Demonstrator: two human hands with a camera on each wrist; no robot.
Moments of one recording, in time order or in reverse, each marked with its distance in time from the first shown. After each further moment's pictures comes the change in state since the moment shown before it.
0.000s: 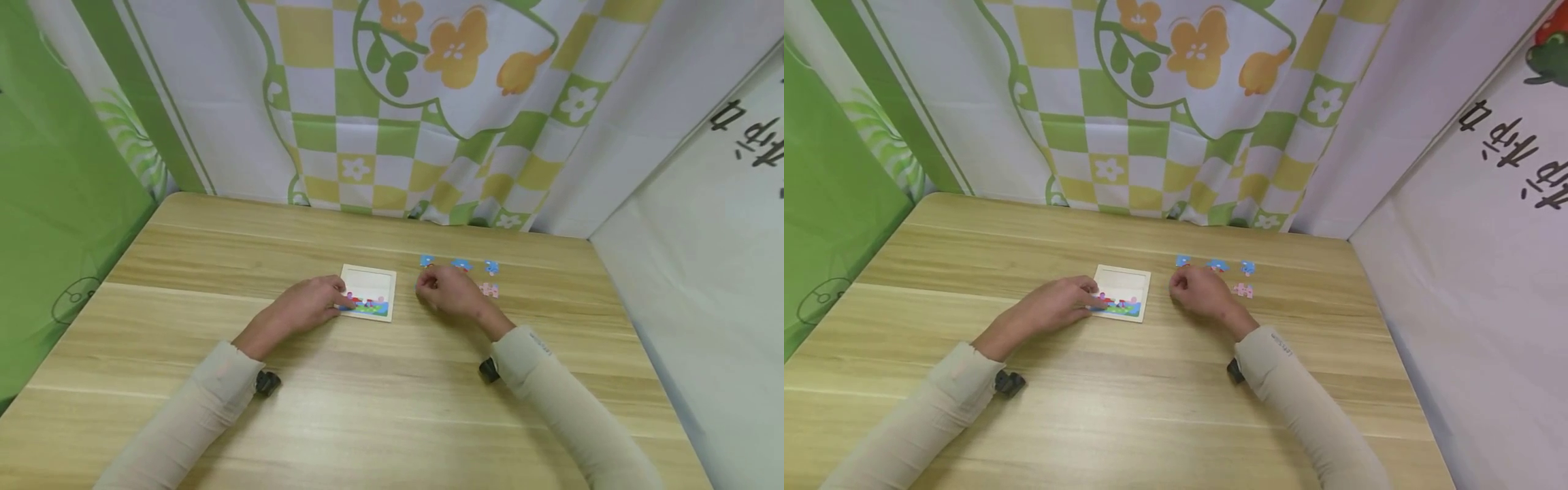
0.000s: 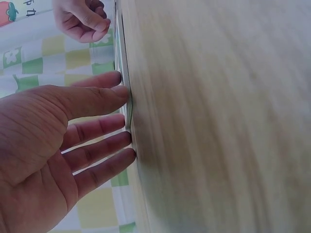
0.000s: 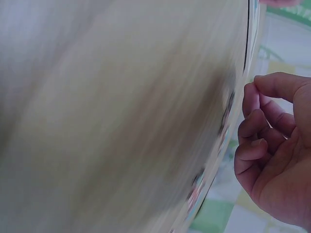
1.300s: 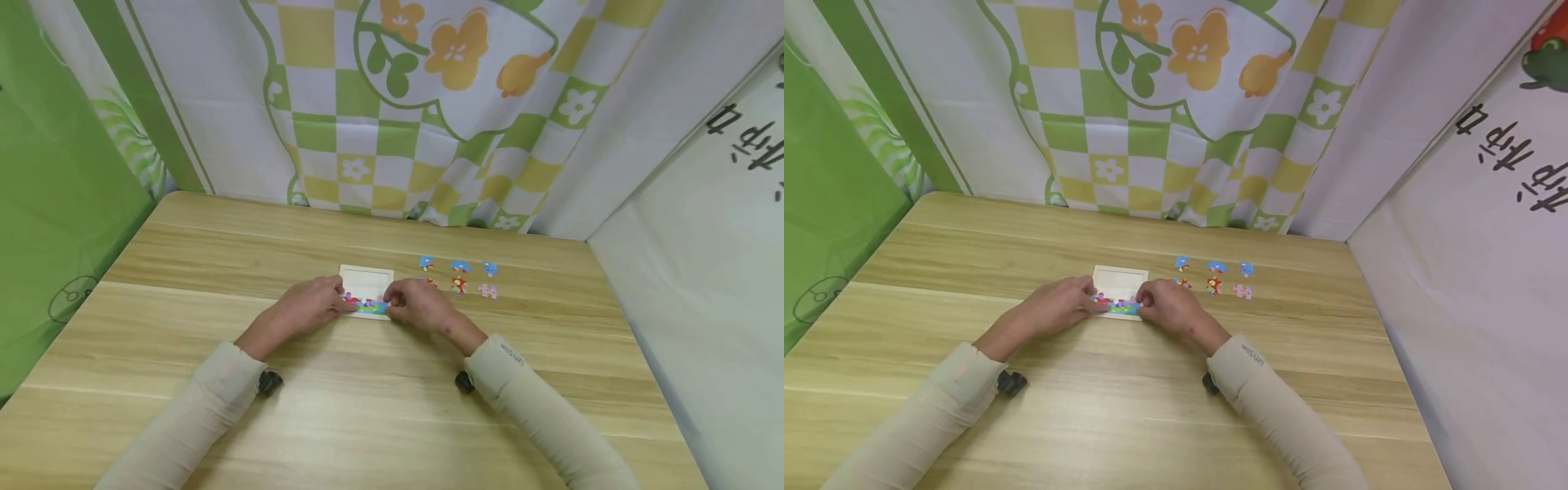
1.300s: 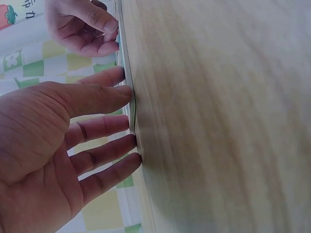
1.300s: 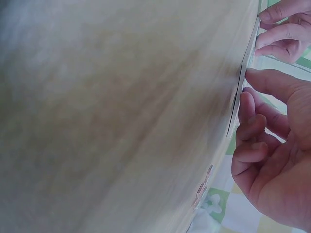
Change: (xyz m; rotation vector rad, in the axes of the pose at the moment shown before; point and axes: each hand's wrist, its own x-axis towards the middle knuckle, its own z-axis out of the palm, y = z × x) left_hand -0.001 0.004 0.003 0.059 0.003 -0.031; right_hand 0.007 -0.046 0.034 -0.013 -0.108 0.015
